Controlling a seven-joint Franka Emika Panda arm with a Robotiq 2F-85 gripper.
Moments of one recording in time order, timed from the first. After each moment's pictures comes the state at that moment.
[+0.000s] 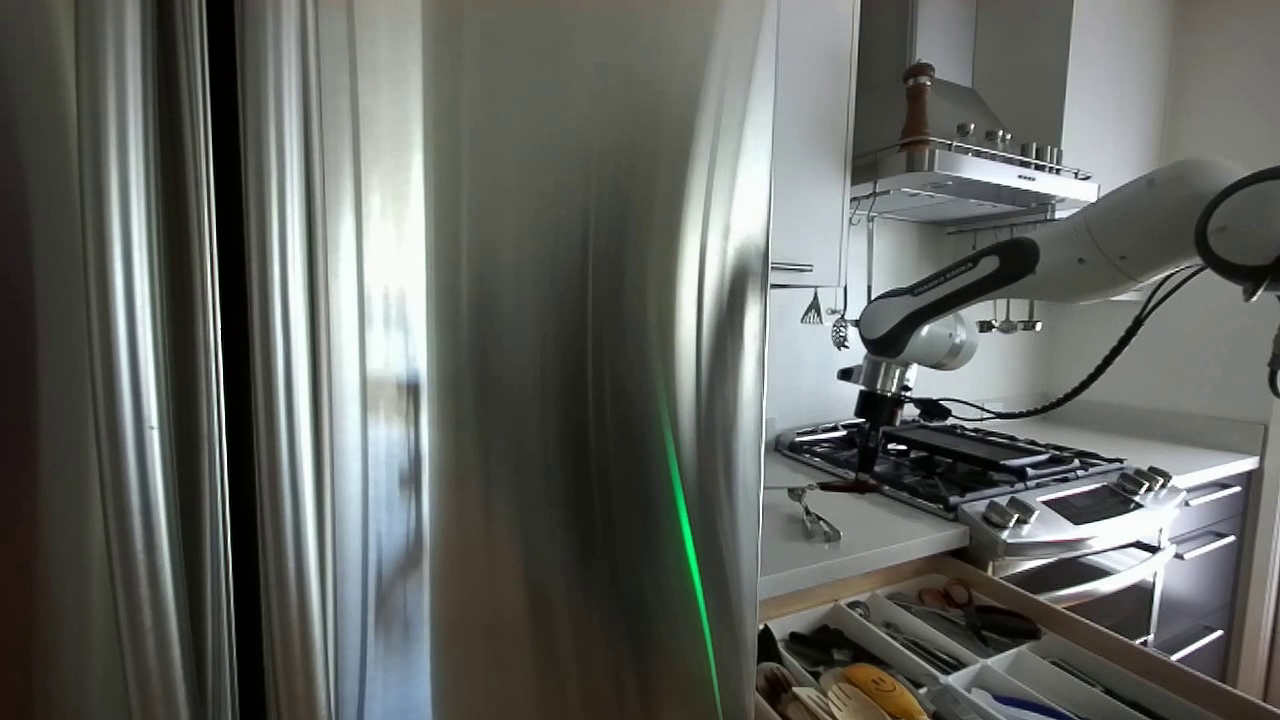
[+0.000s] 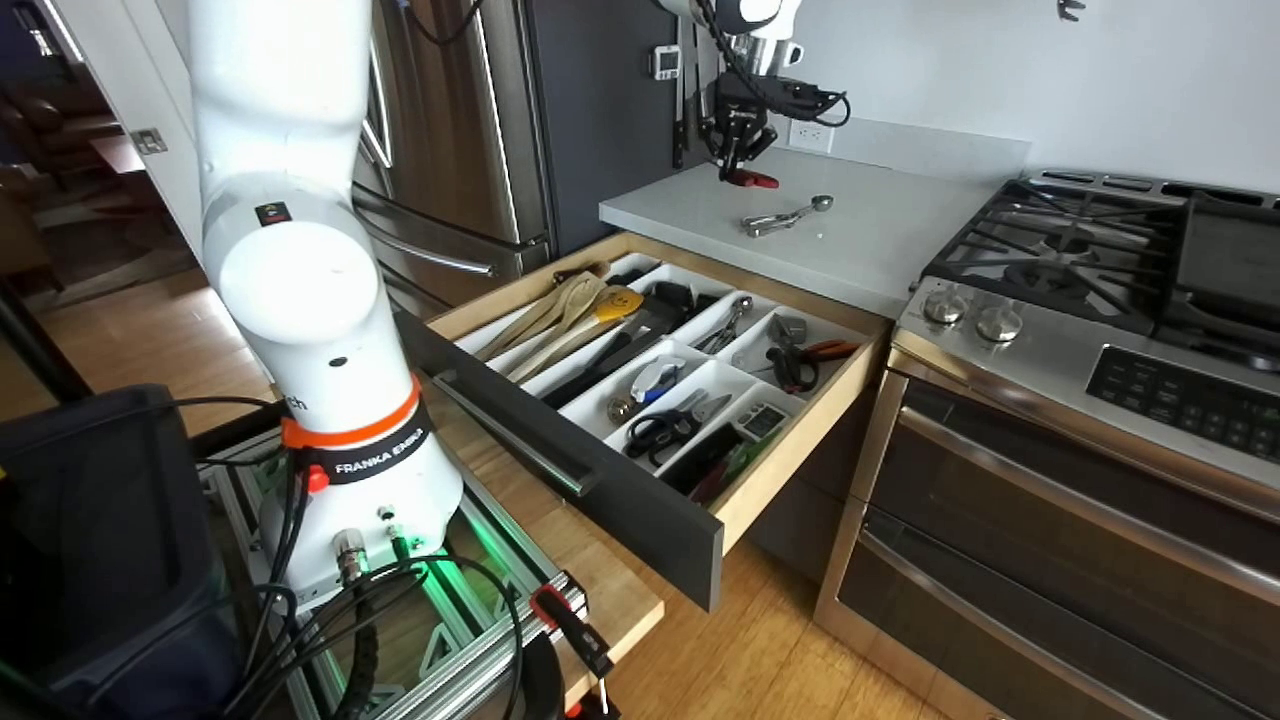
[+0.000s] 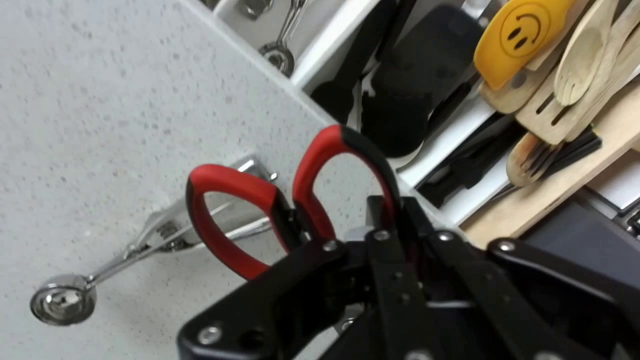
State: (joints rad) arm -0.14 0.31 0.17 -1.74 0.18 2.08 -0.91
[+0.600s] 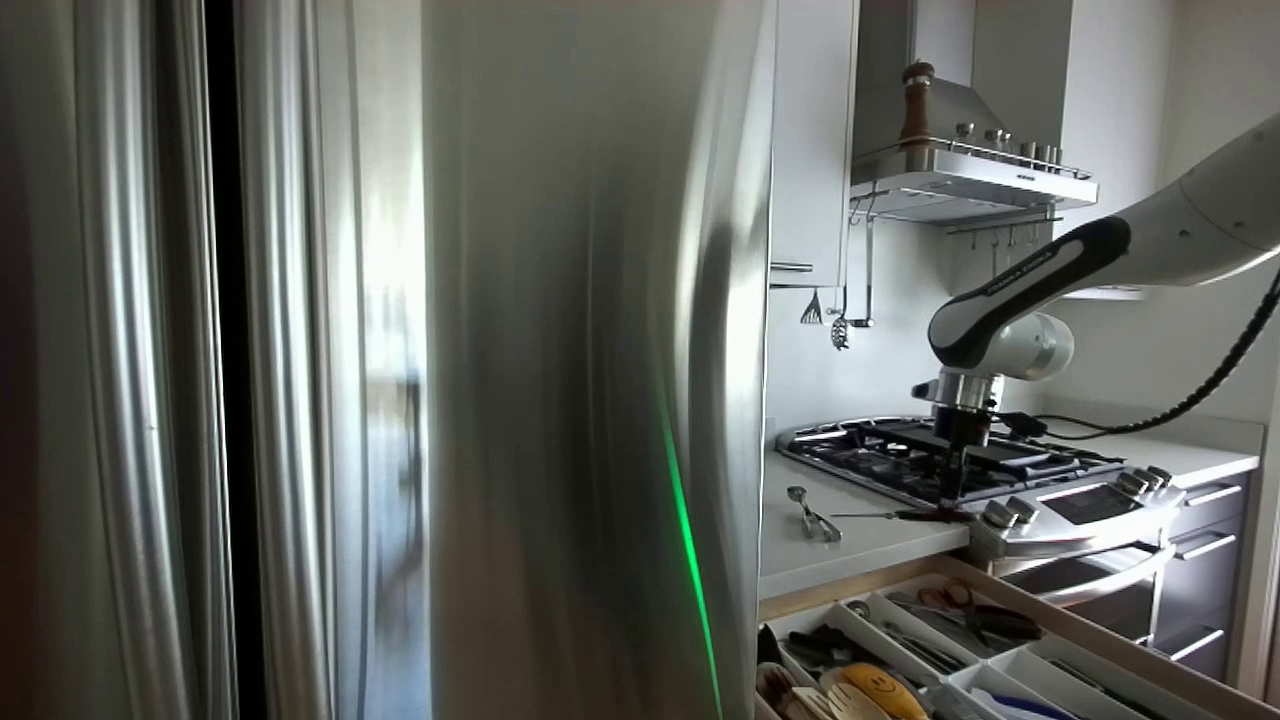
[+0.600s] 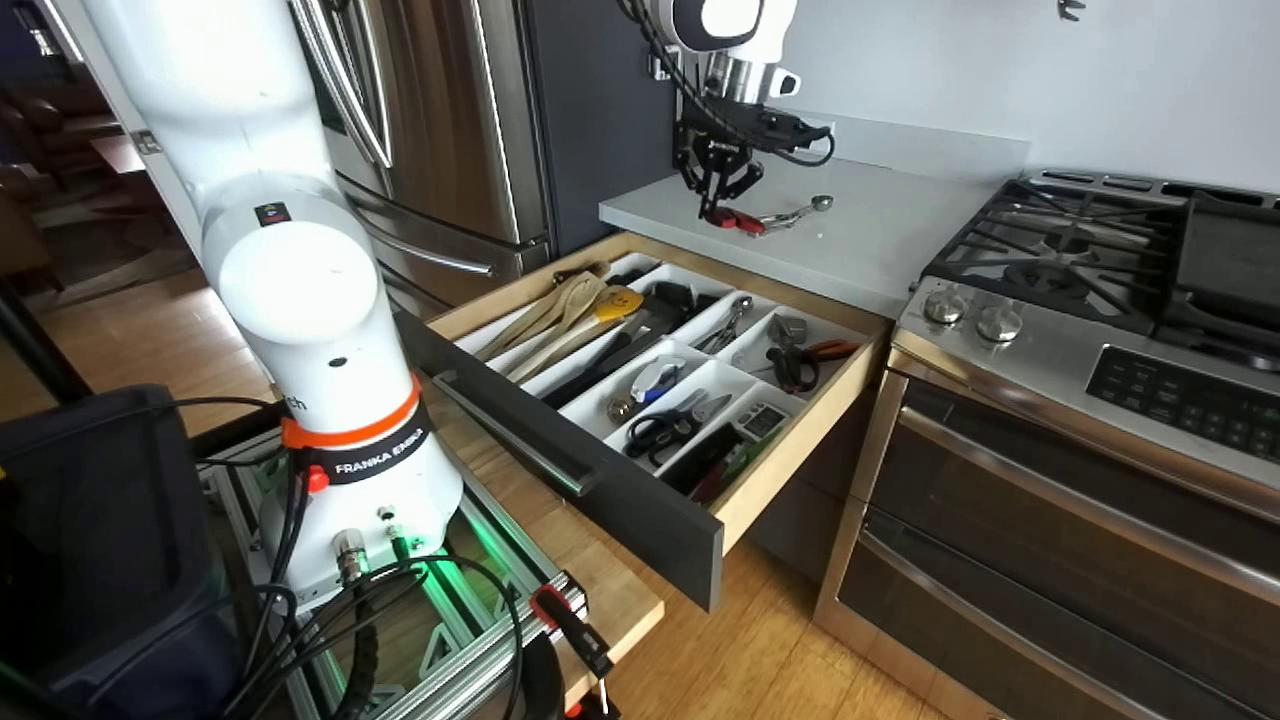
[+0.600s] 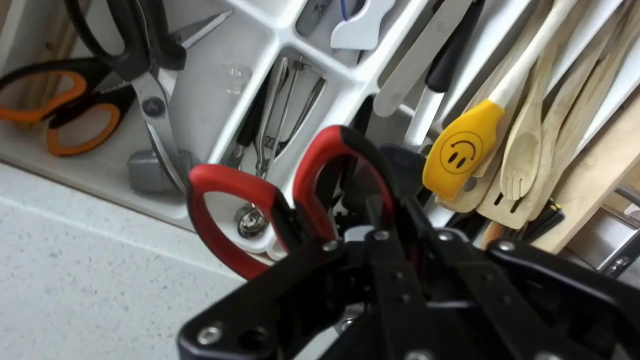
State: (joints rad) arm -0.14 0.01 0.04 -2.18 0.24 2.14 -0.89
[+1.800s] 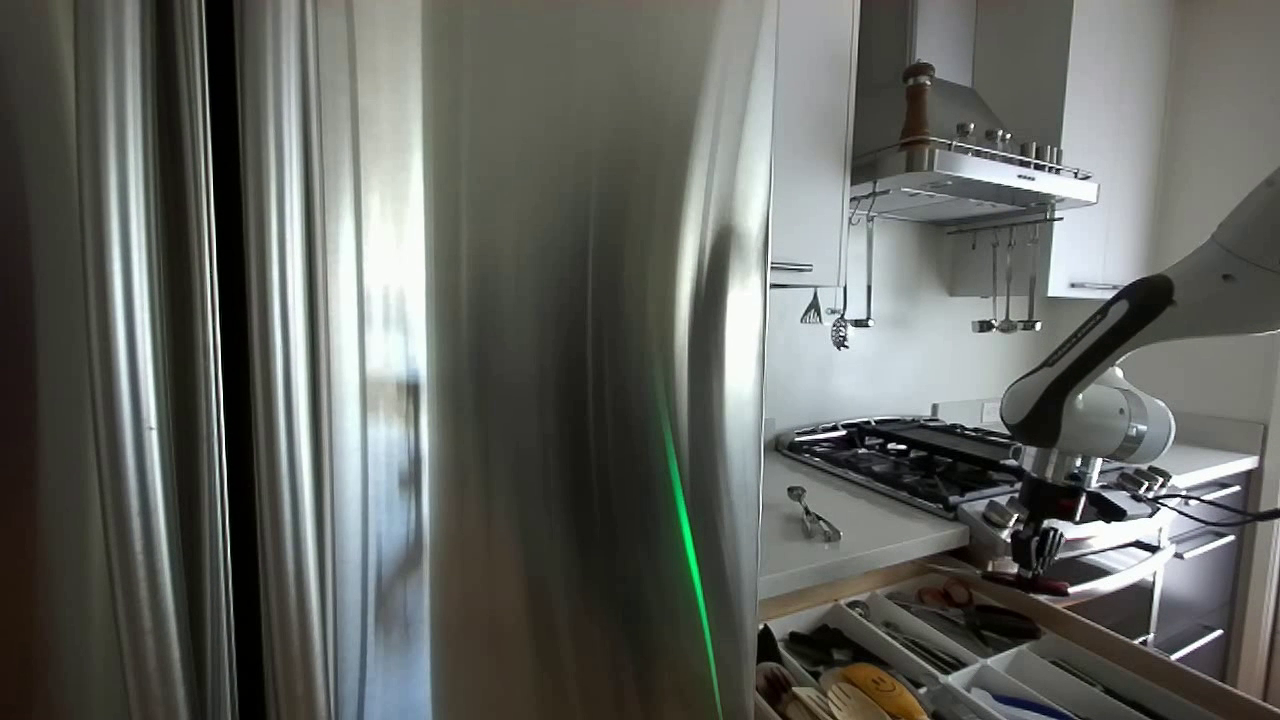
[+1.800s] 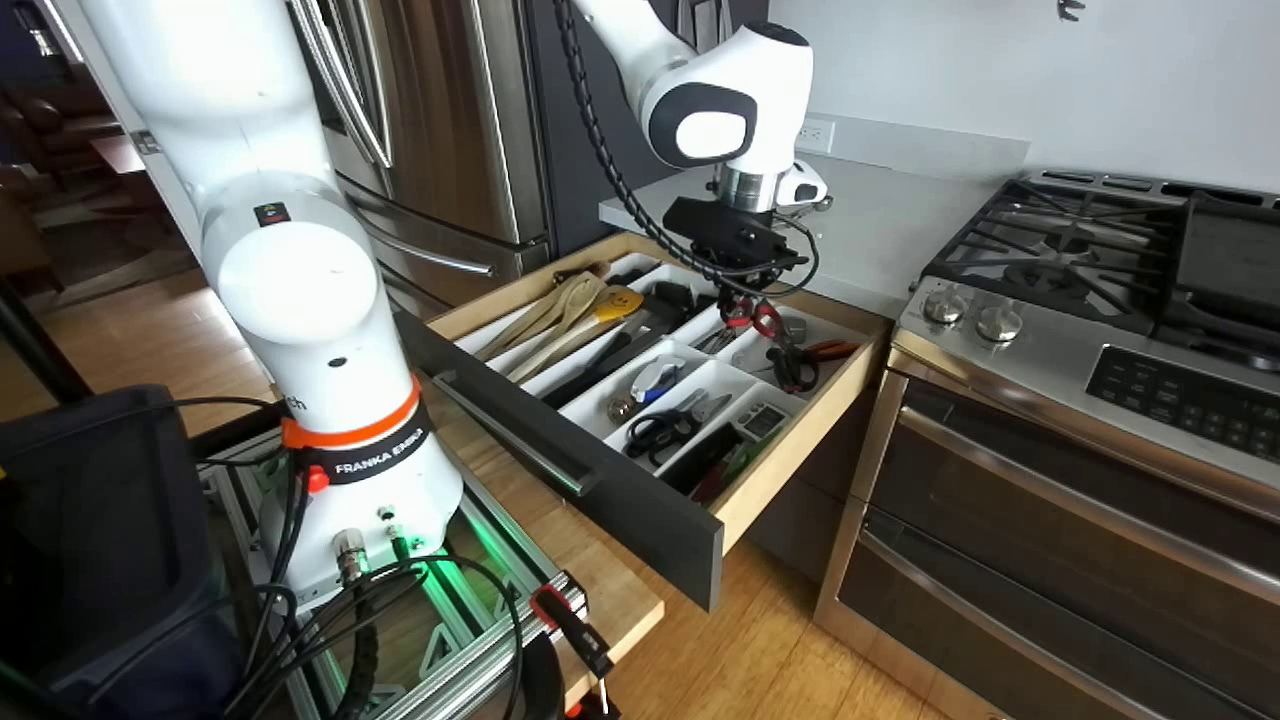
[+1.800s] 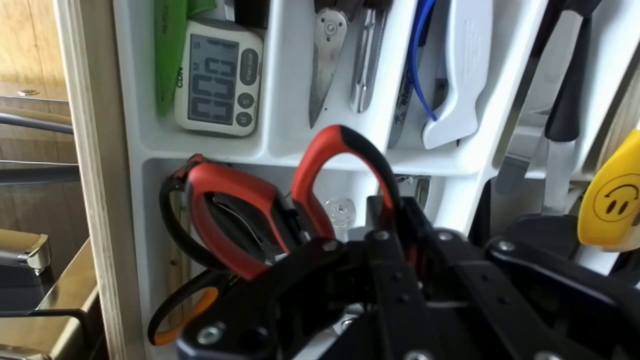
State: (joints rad) arm -0.14 0.01 -0.13 -2.47 0.30 2.49 -0.75
